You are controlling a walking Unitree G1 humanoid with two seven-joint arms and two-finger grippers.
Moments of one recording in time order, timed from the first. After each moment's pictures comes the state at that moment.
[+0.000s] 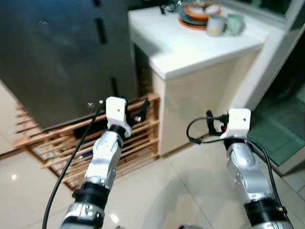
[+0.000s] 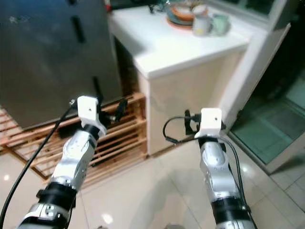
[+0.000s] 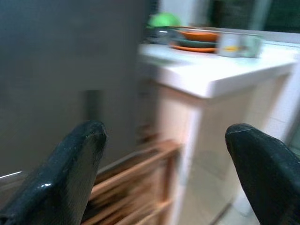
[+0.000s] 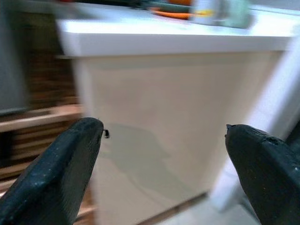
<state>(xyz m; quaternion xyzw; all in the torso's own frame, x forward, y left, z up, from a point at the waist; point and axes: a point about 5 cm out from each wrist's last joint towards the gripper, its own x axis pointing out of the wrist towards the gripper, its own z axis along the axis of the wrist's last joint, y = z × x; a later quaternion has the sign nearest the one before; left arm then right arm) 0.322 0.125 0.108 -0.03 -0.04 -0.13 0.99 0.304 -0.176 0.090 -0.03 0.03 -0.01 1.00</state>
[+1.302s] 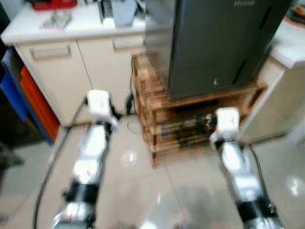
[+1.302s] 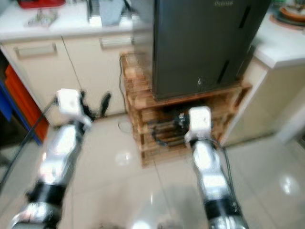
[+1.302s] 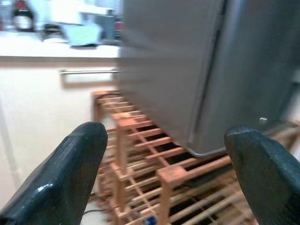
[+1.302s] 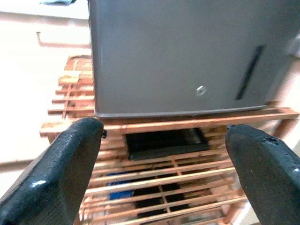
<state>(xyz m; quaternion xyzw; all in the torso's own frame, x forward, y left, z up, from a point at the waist) 0.324 0.127 0.124 -0.04 -0.04 -0.12 0.99 0.302 -0.176 0.088 -0.04 0.01 0.01 1.00</state>
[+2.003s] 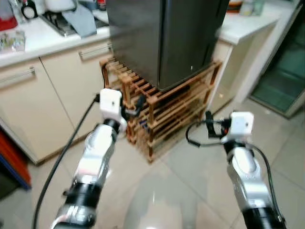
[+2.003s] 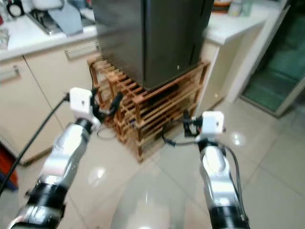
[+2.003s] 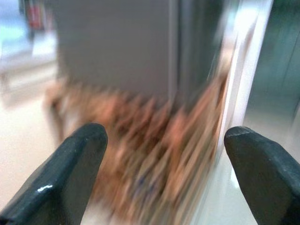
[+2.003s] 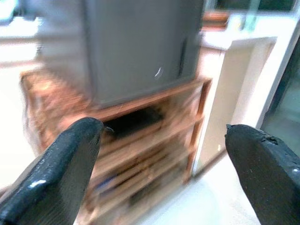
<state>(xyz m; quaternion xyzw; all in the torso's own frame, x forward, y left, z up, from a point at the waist) 0.290 0.183 0.094 0.06 0.08 -0.12 0.99 0.256 -0.178 0.076 0.00 0.03 0.02 1.00</state>
